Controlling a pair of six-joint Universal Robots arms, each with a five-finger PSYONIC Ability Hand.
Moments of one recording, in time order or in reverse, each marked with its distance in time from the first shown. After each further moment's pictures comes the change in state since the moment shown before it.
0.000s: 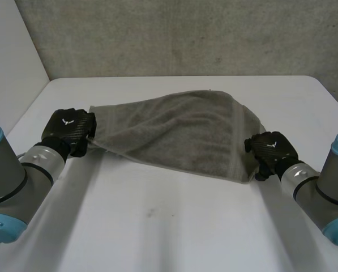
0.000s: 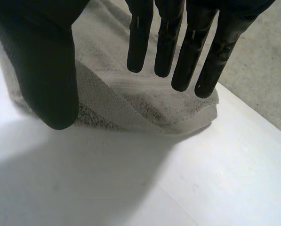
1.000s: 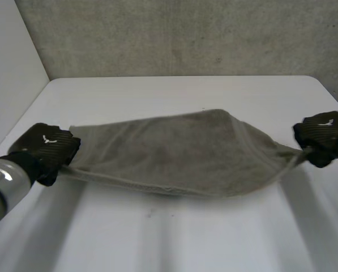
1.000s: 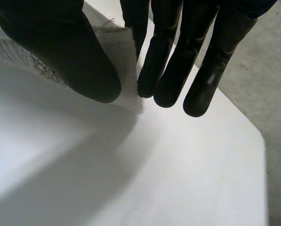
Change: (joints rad) left arm 0.027 0.349 -0.028 -0.557 -0.007 0.376; right arm -0.188 -0.410 -0.110 0.671 -0.015 -0.223; left_hand 0.000 0.000 0.000 0.000 0.000; right_hand 0.472 0.602 0.626 0.629 0.594
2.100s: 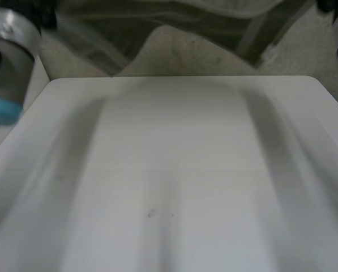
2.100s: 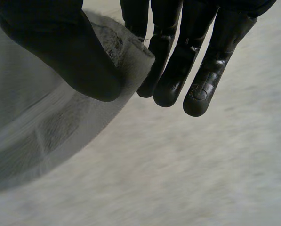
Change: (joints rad) left arm -0.085 -0.433 0.768 0.420 -0.126 -0.168; right arm 0.216 0.270 -0.574 -0.659 0.201 0.015; left_hand 0.006 0.000 0.000 0.000 0.003; right_hand 0.000 0.003 0.003 0.000 0.012
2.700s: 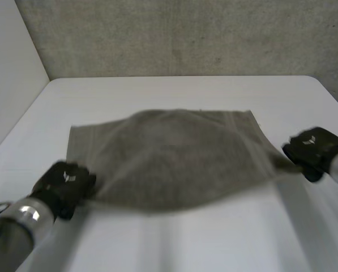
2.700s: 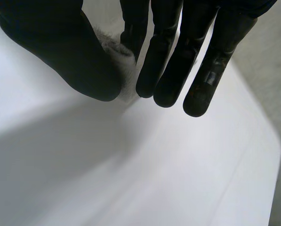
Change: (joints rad) left arm 0.009 0.348 -0.975 -0.262 0.073 0.132; right arm -0.172 -0.165 0.601 0.637 -0.168 -0.225; left_hand 0.000 0.000 0.000 0.000 0.000; right_hand 0.000 0.000 0.001 0.000 0.000
